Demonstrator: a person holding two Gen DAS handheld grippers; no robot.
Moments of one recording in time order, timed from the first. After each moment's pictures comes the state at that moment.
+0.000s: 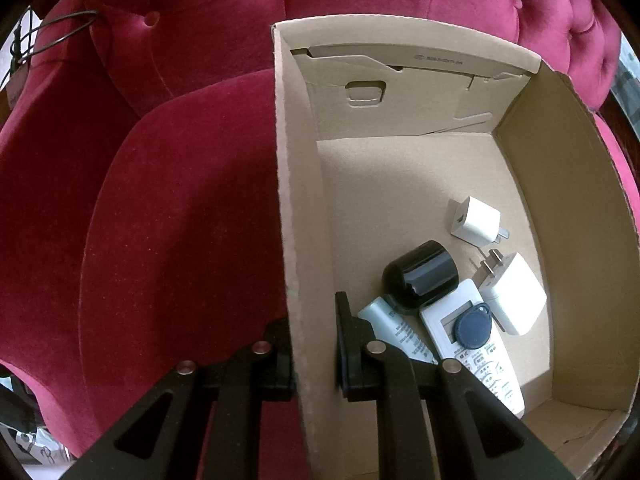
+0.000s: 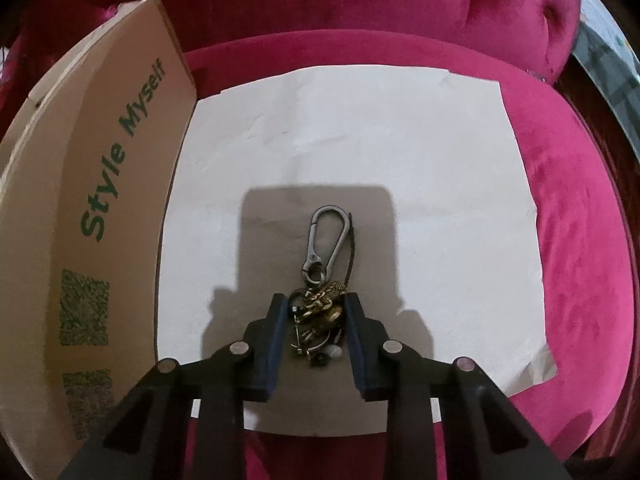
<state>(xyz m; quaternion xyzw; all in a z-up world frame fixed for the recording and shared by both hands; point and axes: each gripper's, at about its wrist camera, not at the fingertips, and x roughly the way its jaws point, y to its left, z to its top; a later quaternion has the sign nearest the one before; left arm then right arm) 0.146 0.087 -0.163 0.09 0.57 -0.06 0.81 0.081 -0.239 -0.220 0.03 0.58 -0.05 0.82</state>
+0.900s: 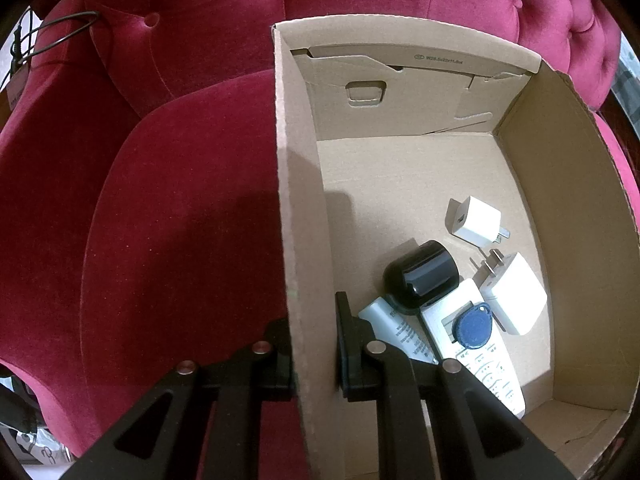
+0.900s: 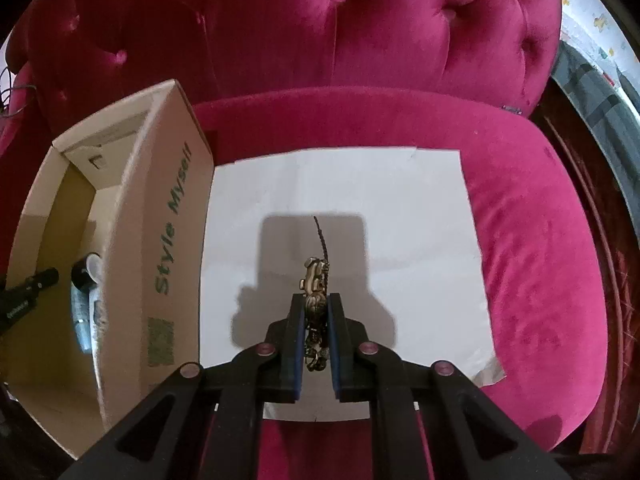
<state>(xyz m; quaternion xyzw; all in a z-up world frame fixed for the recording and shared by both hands) 0.145 0.086 -0.164 0.10 0.57 -0.06 0.81 0.077 -0.224 -0.141 0.03 0.54 -0.07 0.84</state>
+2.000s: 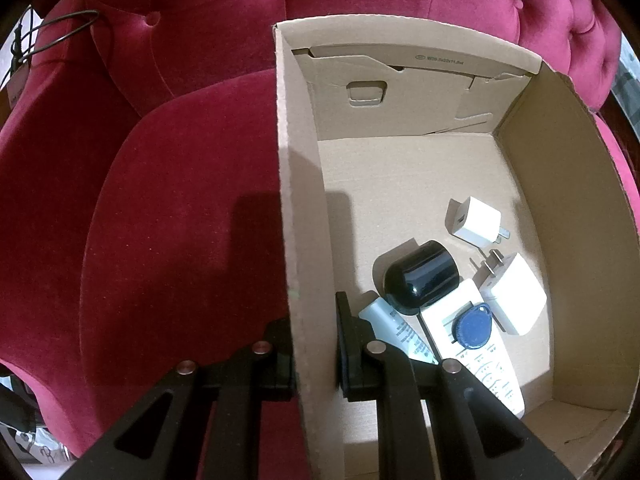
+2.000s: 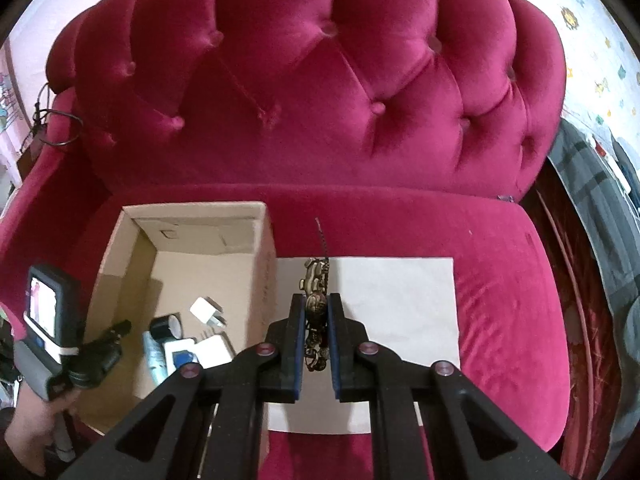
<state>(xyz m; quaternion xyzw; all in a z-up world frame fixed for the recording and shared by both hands) 0.145 0.087 -0.165 0.09 0.57 -0.06 0.81 0.097 -0.170 -0.028 -0.01 0.47 -0.05 0.88</state>
